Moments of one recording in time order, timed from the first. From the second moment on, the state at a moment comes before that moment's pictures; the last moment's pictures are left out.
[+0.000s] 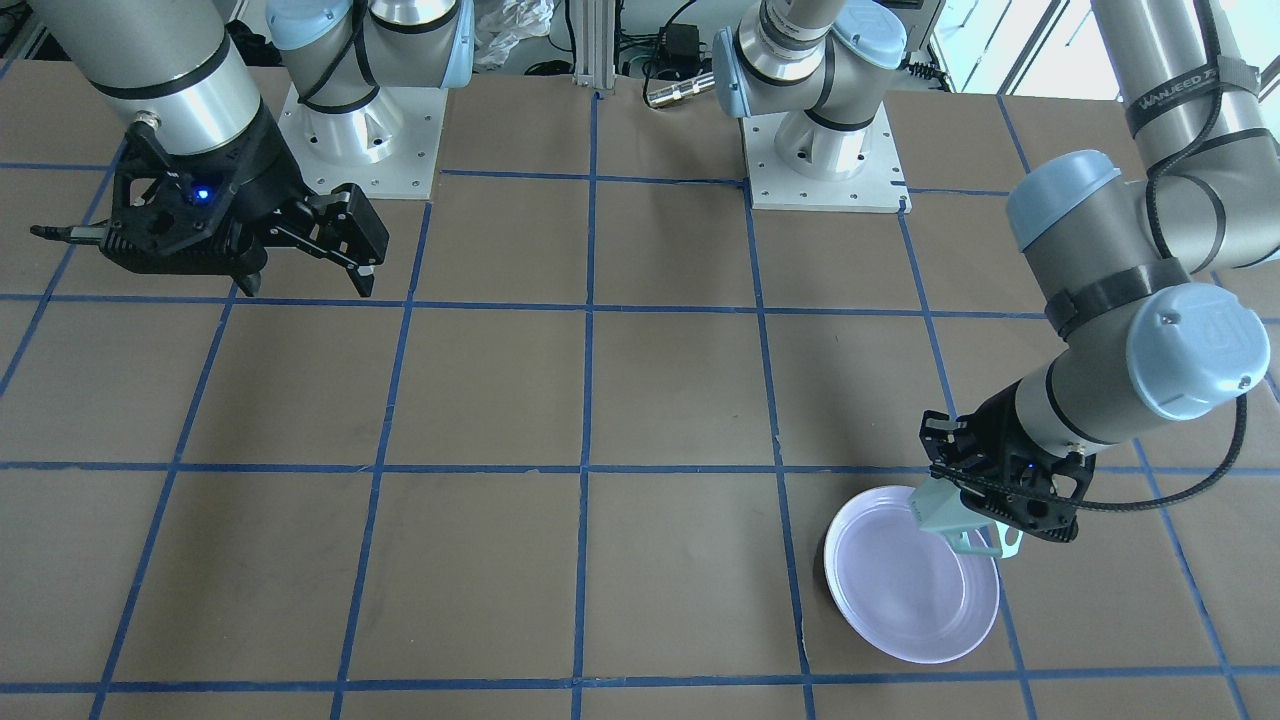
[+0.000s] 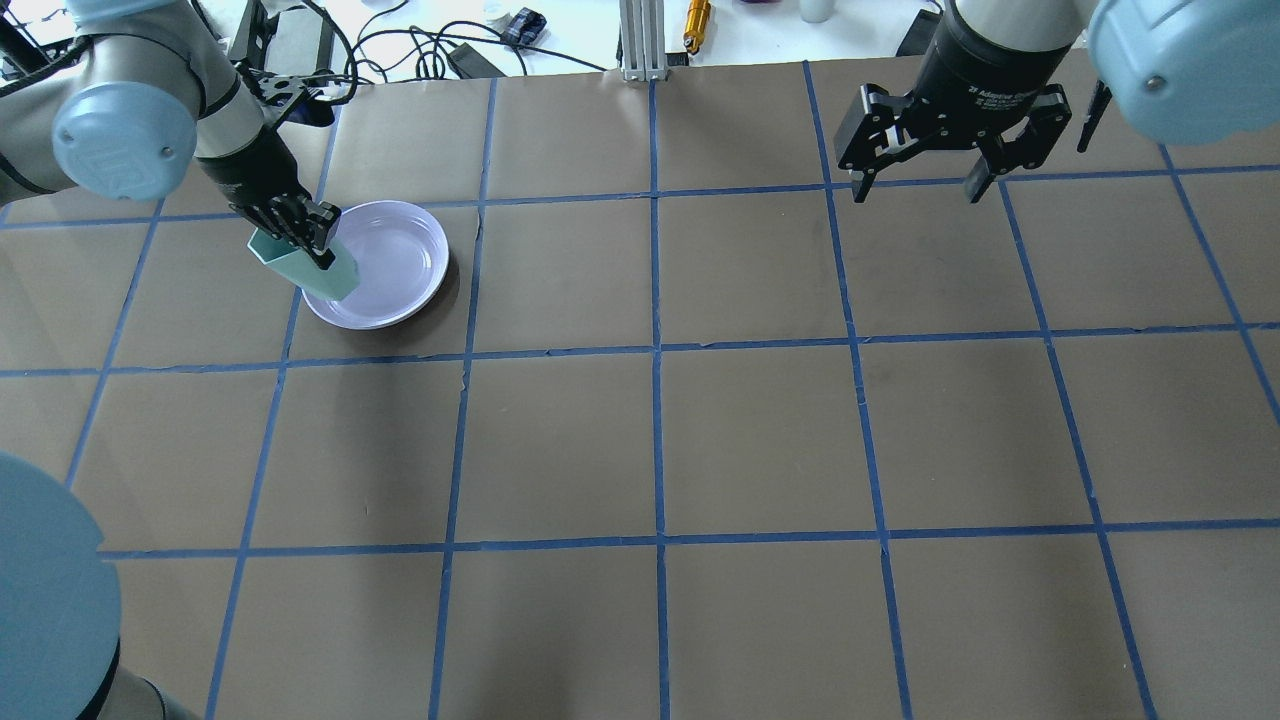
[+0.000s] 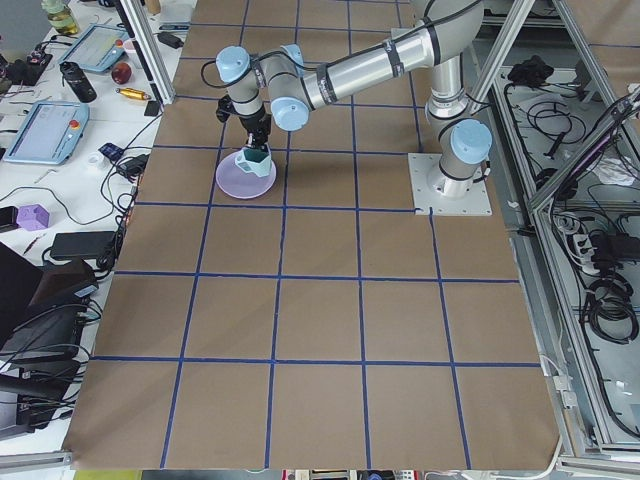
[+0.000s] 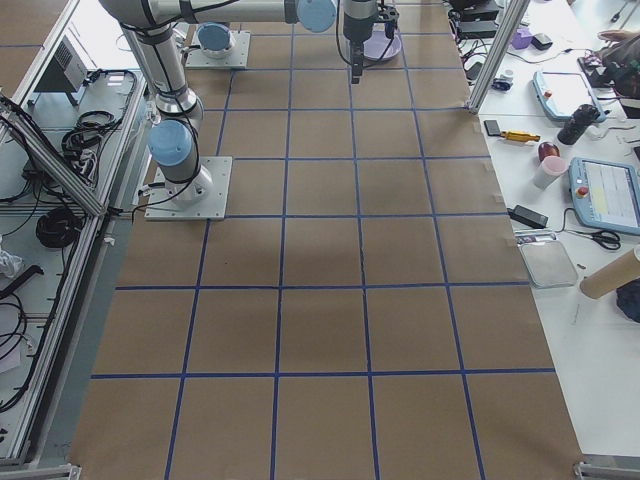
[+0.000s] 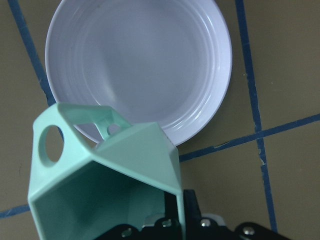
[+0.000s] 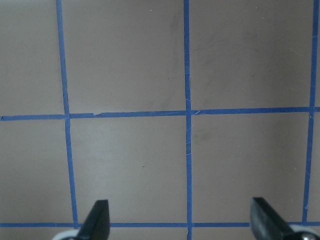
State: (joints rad) left arm -1.37 -1.97 -1.53 -1.33 1.58 0.62; right arm 1.58 -1.51 1.50 -1.60 -1.52 0.04
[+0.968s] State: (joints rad) left arm -1.47 -2.07 -1.52 -1.16 1.69 0.67; right arm 1.58 -1.51 1.50 -1.60 -1.52 0.04
